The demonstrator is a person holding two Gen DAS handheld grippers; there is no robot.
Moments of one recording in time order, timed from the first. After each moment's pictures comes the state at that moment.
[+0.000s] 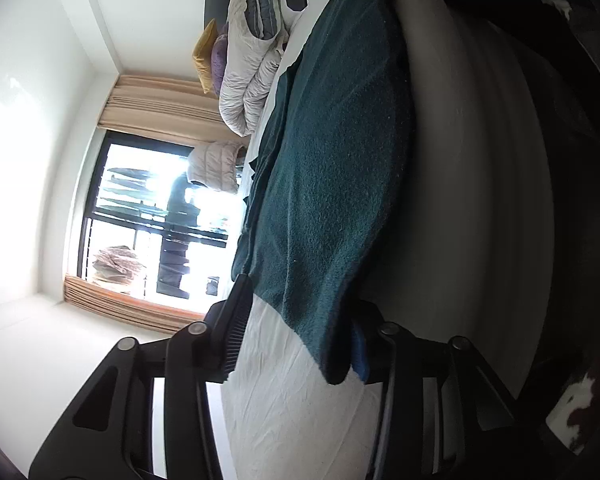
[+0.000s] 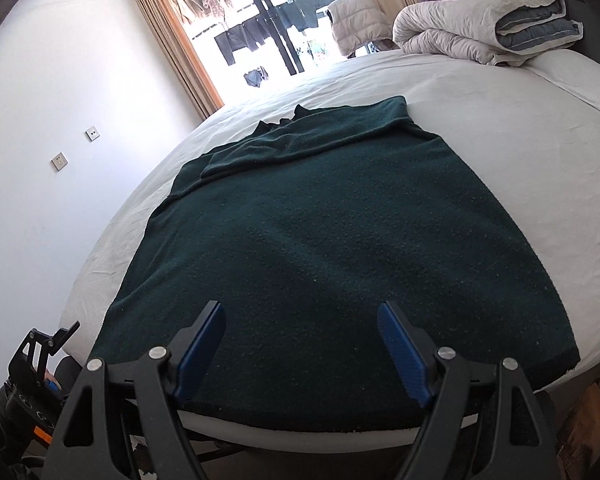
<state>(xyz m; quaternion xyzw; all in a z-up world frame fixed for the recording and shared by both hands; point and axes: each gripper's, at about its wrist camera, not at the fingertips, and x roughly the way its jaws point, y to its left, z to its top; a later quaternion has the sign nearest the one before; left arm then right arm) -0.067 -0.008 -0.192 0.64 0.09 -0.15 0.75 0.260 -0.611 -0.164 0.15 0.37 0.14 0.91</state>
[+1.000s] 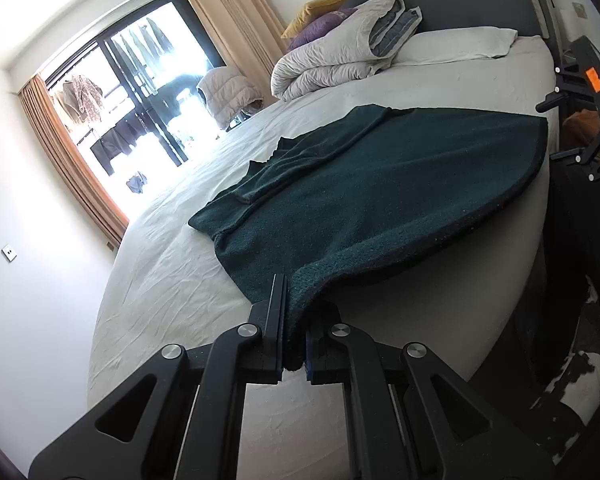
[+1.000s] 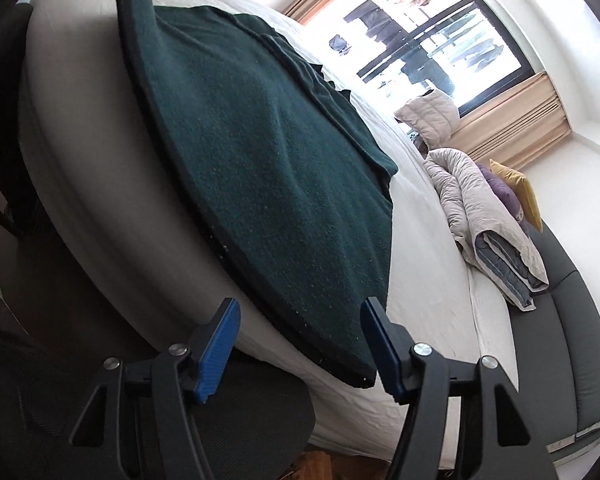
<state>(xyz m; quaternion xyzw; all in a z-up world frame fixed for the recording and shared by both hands) -0.008 0.005 -0.068 0.31 0.23 -0.18 0.91 0.192 -0.580 -0.209 -0.42 0.33 0.06 0.84</state>
